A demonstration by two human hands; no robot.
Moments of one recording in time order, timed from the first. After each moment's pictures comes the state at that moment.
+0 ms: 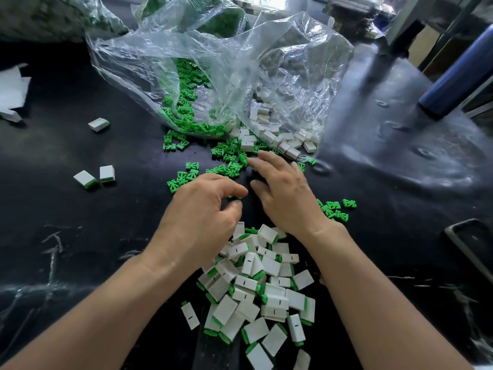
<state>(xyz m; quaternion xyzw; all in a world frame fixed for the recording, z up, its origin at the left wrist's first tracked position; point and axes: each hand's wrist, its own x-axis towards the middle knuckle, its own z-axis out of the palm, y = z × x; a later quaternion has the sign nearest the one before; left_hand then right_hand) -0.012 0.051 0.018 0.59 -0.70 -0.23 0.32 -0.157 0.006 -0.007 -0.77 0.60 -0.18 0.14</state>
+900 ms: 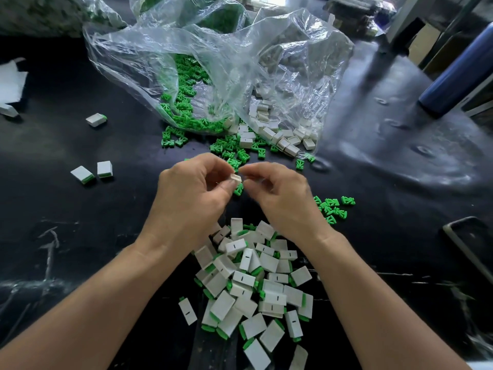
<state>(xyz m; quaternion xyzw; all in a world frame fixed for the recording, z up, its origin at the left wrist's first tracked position) -0.008 0.043 0.016 0.58 -0.63 -0.28 0.43 -0.147 0.028 0.008 -0.69 0.58 -0.31 0.28</state>
